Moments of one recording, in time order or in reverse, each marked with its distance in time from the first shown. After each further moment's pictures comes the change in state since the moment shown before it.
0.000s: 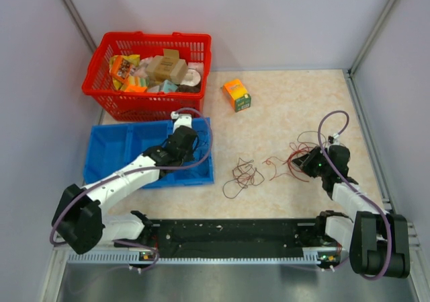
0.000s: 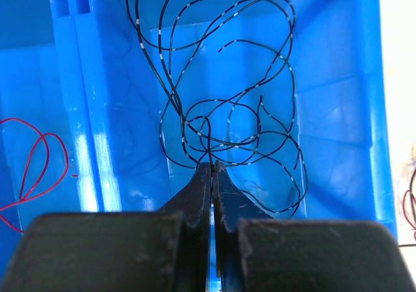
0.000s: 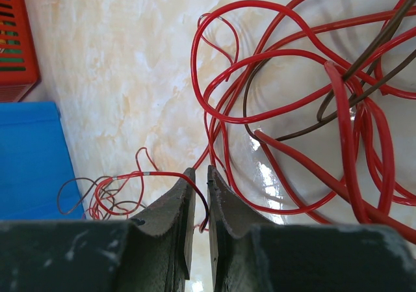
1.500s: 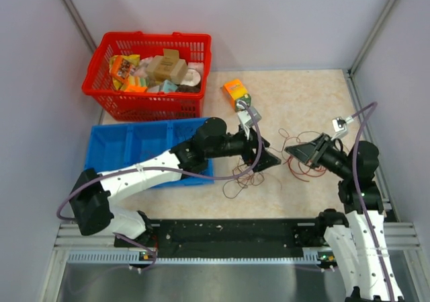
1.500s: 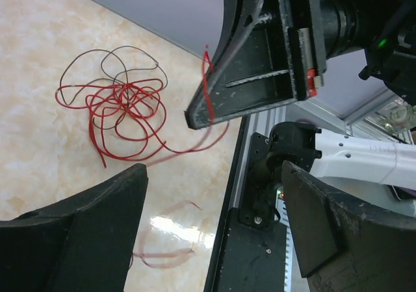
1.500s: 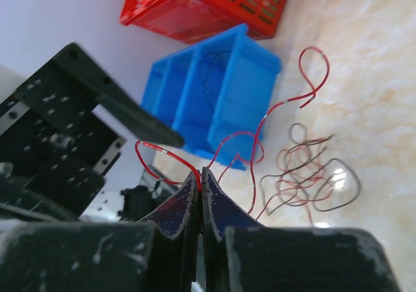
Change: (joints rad) left arm -0.331 0.171 0.268 0.589 0.829 0.071; right arm 0.078 -0.524 0.354 -0.453 -0.371 0.093
